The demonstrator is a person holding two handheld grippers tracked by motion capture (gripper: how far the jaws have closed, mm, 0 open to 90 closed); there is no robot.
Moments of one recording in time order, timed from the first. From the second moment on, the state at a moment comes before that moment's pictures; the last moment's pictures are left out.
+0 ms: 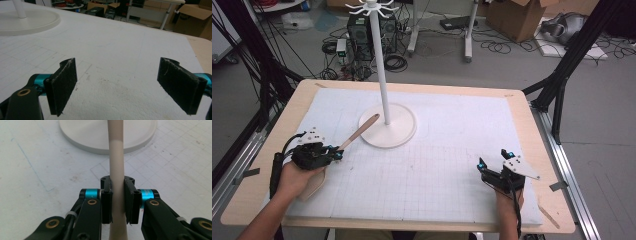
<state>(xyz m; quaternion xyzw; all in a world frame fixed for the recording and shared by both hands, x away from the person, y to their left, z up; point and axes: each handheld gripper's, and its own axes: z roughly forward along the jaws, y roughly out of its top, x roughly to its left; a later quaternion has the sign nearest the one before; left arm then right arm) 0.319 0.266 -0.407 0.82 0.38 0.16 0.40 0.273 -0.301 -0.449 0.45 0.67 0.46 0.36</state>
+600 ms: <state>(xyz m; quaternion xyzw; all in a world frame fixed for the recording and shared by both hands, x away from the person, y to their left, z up) 0.318 0.235 -0.418 0.84 0.34 0.12 0.40 0.273 -0.301 -0.449 0.45 0.67 0.46 0.37</state>
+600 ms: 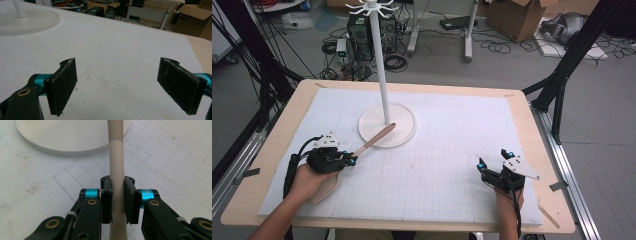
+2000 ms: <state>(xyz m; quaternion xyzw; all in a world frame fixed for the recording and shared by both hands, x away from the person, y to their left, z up) 0.311 0.153 -0.433 0.90 0.26 0.05 0.35 0.273 -0.300 -0.449 0.44 0.68 0.46 0.37</state>
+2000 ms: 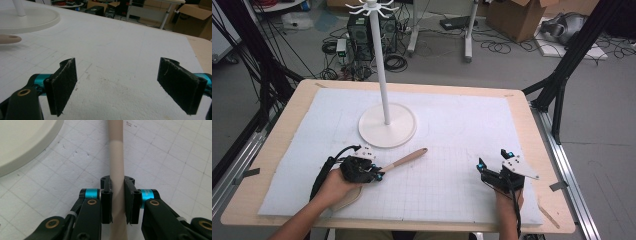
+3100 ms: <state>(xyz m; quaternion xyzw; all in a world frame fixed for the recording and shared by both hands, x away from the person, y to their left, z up) 0.311 0.240 -0.391 0.76 0.33 0.14 0.54 0.273 -0.299 -0.450 0.44 0.68 0.46 0.37</state>
